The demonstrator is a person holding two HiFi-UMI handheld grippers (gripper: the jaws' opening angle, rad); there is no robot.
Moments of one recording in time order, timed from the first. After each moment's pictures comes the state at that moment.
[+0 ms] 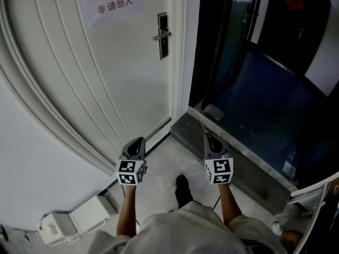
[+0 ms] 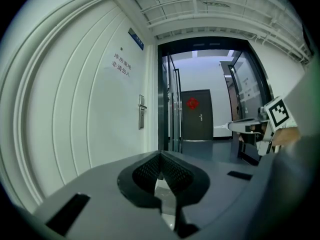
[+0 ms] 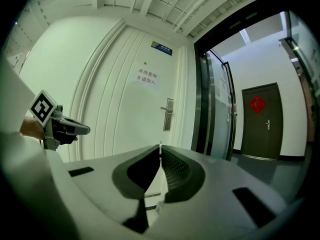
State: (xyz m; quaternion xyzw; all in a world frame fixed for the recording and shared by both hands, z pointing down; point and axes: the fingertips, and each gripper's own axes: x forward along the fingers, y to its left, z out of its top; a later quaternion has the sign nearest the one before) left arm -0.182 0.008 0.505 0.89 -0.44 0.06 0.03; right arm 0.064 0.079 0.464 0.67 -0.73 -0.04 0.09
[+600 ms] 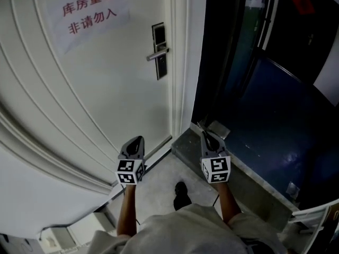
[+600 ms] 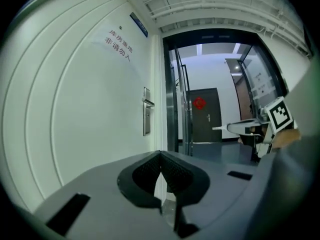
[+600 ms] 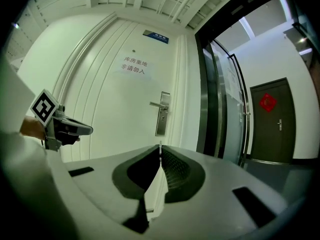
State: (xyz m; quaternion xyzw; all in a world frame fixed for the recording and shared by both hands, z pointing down) left arm -0.104 -0.204 0.494 0.88 -0.46 0.05 0.03; right arm 0.133 -0.147 0.458 0.65 -0.75 -0.05 0.08
